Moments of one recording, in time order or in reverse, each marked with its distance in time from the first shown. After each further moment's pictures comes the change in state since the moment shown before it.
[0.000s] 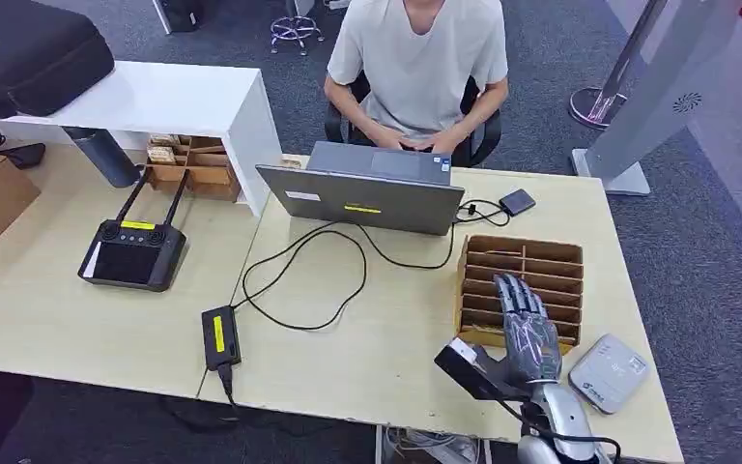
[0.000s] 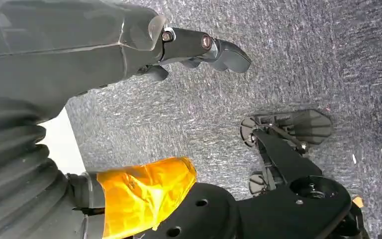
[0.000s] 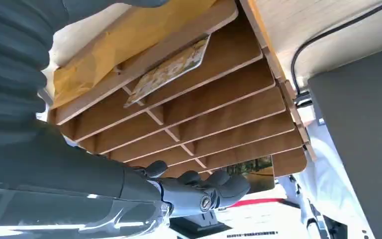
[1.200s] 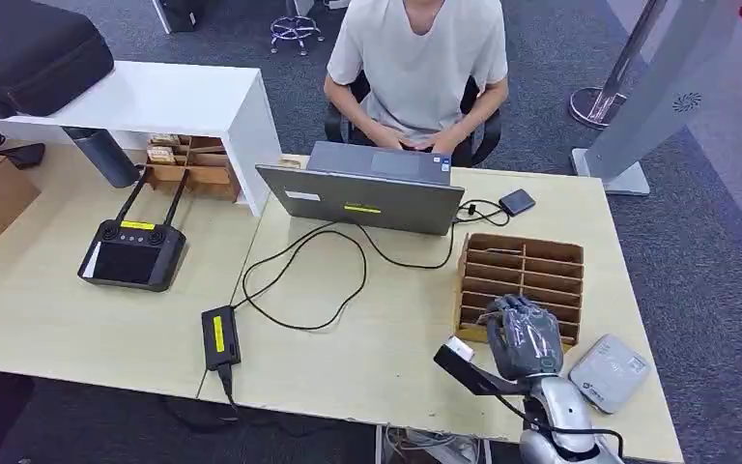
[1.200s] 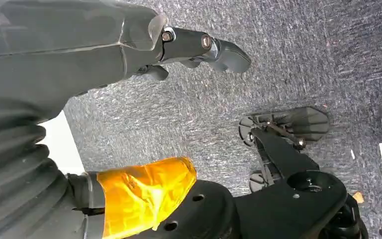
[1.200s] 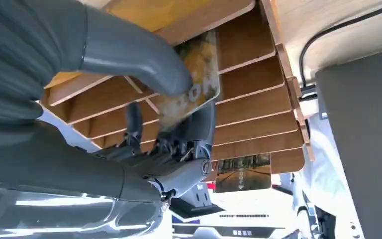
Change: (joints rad) left arm -0.007 0.001 -0.027 0.000 0.000 -0.008 0.000; right arm -0.039 -0.017 0.023 0.045 0.075 -0.016 0.018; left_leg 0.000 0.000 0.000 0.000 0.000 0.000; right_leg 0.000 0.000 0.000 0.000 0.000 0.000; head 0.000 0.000
